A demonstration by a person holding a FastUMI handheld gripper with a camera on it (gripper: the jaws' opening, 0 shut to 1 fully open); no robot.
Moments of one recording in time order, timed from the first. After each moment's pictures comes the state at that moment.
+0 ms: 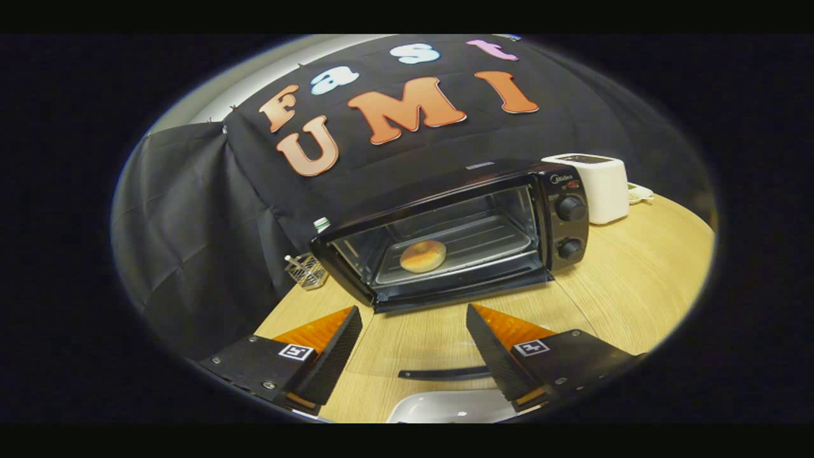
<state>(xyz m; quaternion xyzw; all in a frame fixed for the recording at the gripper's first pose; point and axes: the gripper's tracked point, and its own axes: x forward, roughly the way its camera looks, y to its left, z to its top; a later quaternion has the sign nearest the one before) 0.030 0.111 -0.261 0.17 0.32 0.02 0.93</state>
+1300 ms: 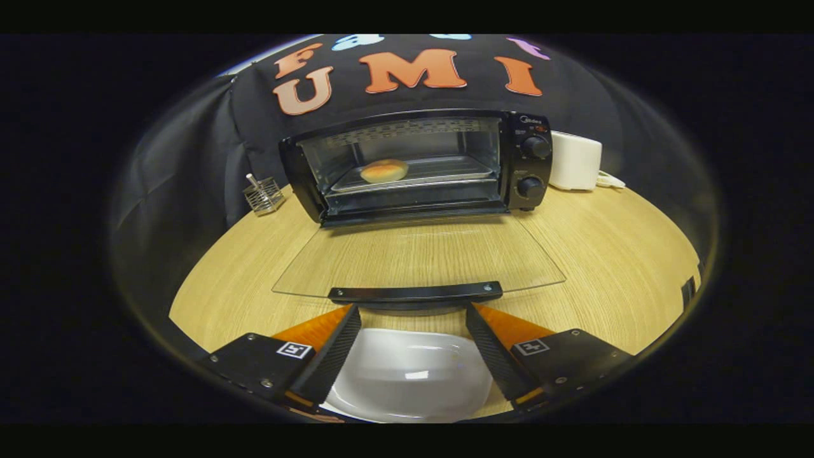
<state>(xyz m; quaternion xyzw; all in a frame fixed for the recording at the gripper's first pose) -0.045 0.087 -0.330 0.06 0.43 -0.03 0.90</state>
